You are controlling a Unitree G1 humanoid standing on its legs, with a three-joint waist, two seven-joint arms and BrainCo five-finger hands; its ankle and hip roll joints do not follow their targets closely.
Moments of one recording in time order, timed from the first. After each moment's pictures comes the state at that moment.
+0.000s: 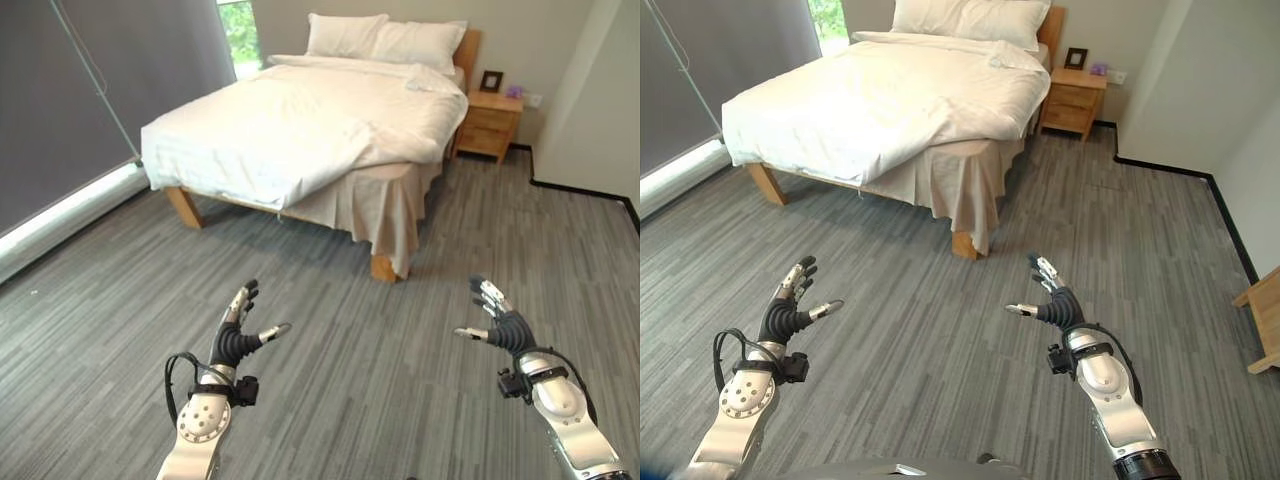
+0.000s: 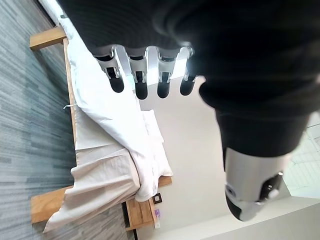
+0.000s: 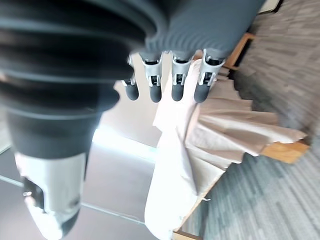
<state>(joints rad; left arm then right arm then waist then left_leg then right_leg) 0.22 0.36 -0.01 0.04 -0.12 -0.27 0.04 0.12 -0.47 0.13 0.05 0.14 -0.24 0.01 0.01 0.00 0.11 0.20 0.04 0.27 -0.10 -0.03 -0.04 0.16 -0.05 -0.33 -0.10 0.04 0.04</state>
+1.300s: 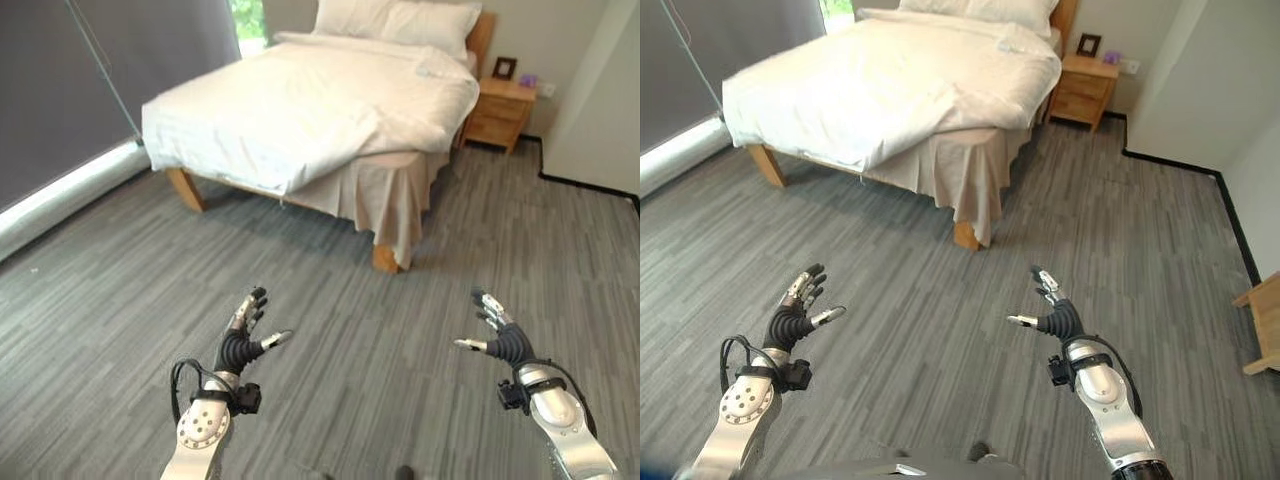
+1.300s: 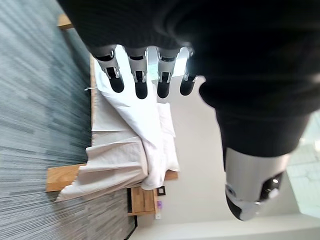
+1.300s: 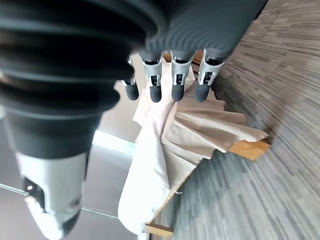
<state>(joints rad) 0.25 0.36 -0.01 0.06 -0.22 -0.26 0.00 0.15 -0.45 0.12 0.07 0.08 -0.21 -0.01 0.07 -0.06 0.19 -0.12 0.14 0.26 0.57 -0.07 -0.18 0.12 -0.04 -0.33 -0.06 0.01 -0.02</state>
